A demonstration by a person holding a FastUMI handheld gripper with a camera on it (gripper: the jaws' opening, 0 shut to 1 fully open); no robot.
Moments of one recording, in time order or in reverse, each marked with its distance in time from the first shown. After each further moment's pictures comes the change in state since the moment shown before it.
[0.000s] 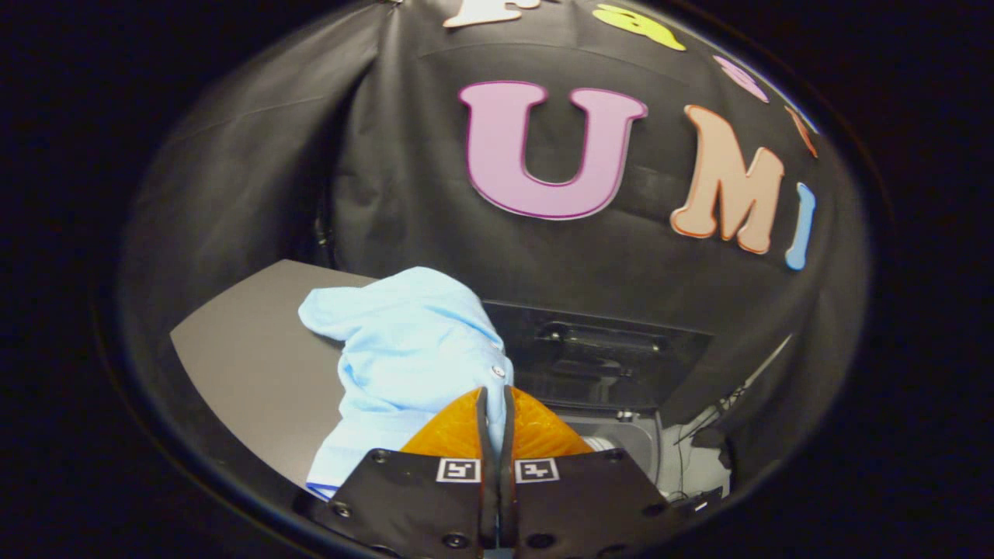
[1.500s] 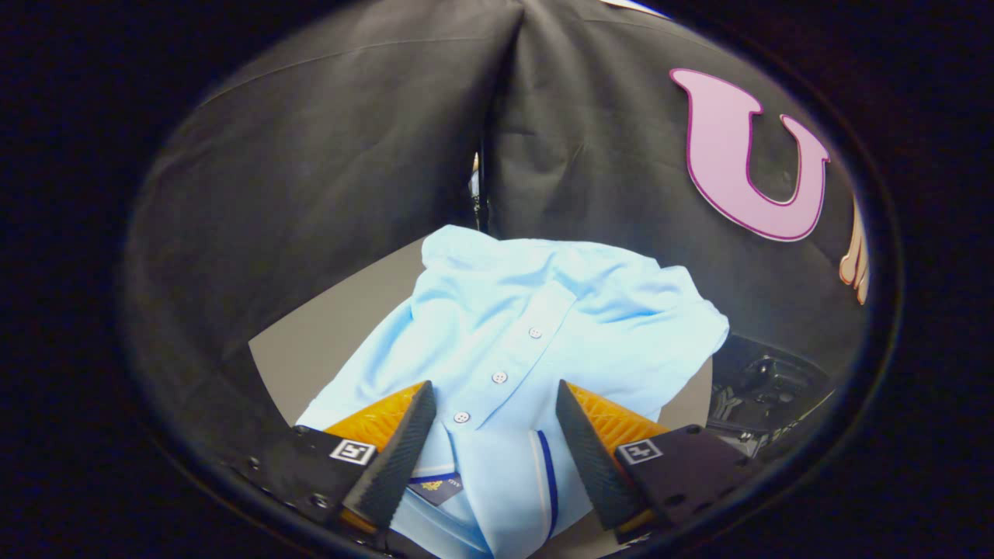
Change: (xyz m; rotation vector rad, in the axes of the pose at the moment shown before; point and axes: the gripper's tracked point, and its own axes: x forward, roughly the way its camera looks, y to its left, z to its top) arm 0.014 0.207 0.000 -0.166 0.123 0.434
